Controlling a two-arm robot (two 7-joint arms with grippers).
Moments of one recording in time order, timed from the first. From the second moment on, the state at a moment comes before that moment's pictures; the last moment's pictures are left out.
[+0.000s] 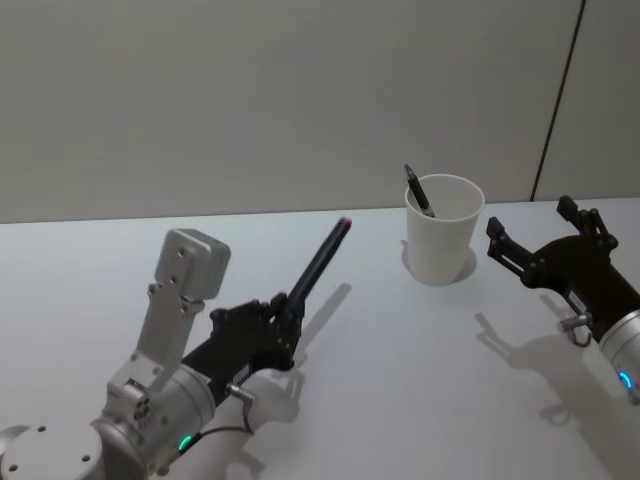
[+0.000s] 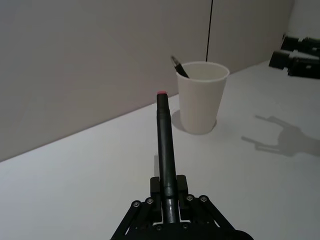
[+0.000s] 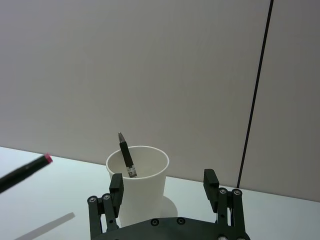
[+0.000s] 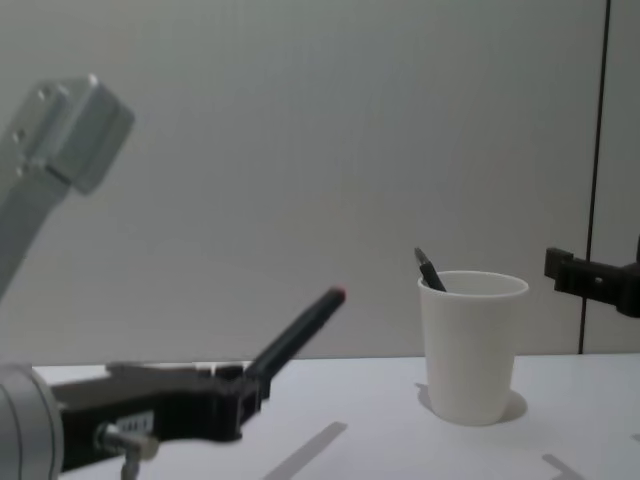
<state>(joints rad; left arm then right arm) 0.01 0.52 0.40 -1.87 -0.48 0.28 -0.05 -0.01 0.34 -0.23 -1.77 0.29 0.03 0.07</state>
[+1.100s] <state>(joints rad) -0.11 0.44 0.40 -1.81 -0.37 0.11 -0.32 -0.01 0.34 -0.23 -1.77 0.29 0.03 0.07</state>
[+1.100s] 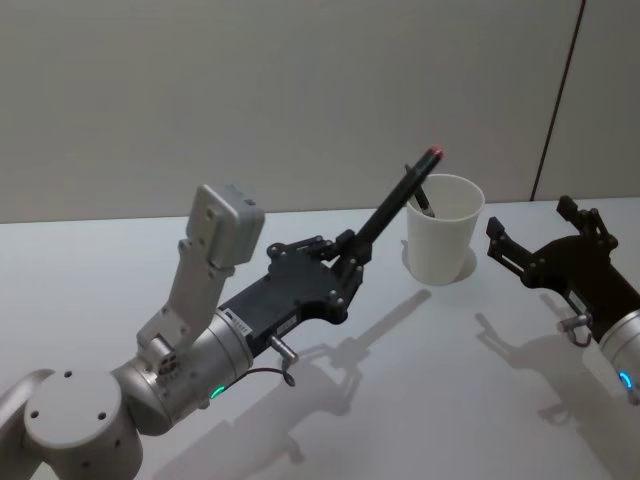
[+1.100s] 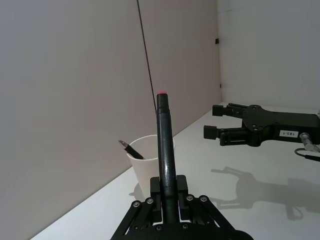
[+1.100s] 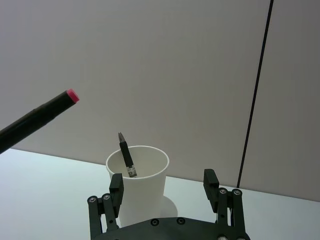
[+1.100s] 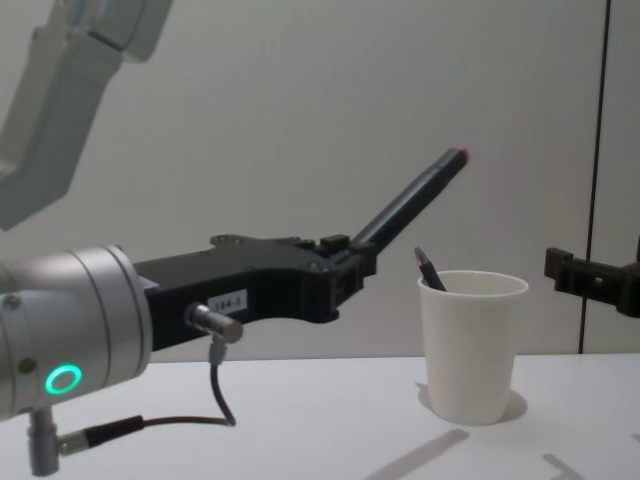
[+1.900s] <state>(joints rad) -0.16 0.41 0.43 -1.76 -0.26 0.05 -0.40 -0.01 0.34 -0.23 -1.77 0.29 0.03 0.07</state>
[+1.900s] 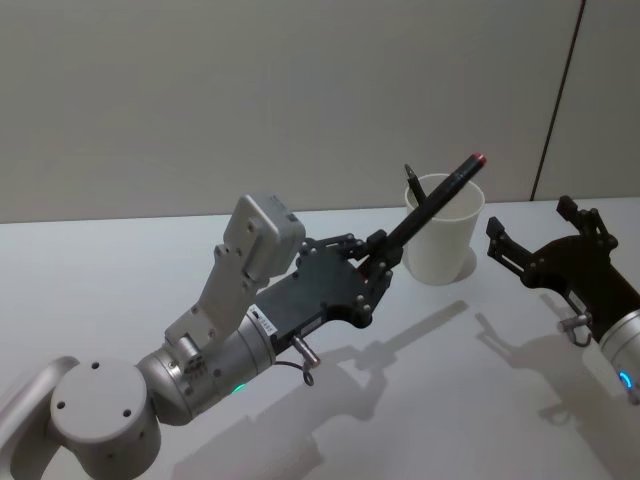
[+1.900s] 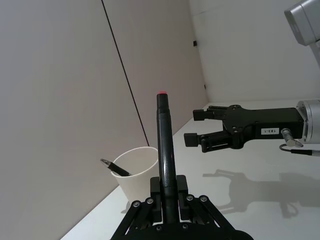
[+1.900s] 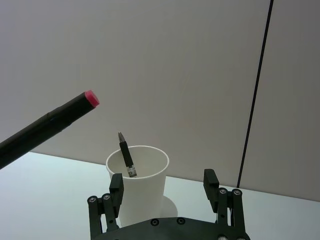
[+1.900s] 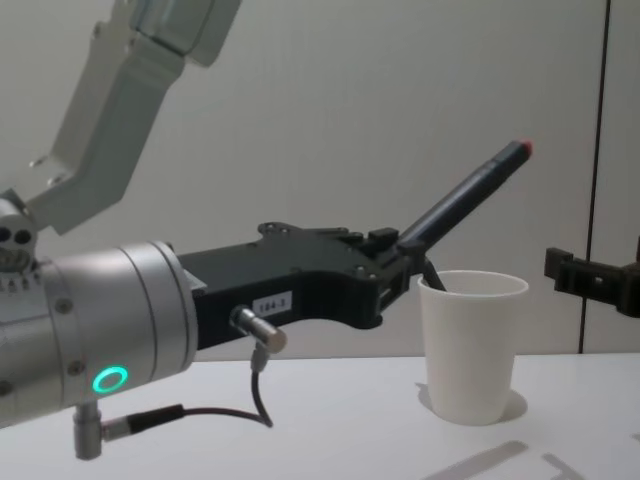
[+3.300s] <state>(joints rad) -0.19 0.36 0.45 -1.73 -0.26 0.04 -0.49 -0.07 0.40 -0.19 -1.83 0.39 0.05 0.15</state>
